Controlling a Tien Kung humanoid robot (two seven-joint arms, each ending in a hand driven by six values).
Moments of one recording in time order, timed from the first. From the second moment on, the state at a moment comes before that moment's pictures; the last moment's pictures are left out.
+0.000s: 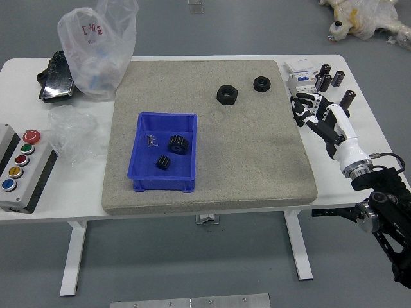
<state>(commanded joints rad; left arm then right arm) -0.16 0.16 -0.84 -0.27 1.26 -0.08 0.21 0.23 -0.37 1.12 1.31 -0.90 -0.16 0.26</state>
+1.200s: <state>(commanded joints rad) -0.20 0.18 -0.76 -0.26 1.18 -0.07 0.18 0.19 -0.38 1.29 1.39 -0.89 -0.17 0.27</state>
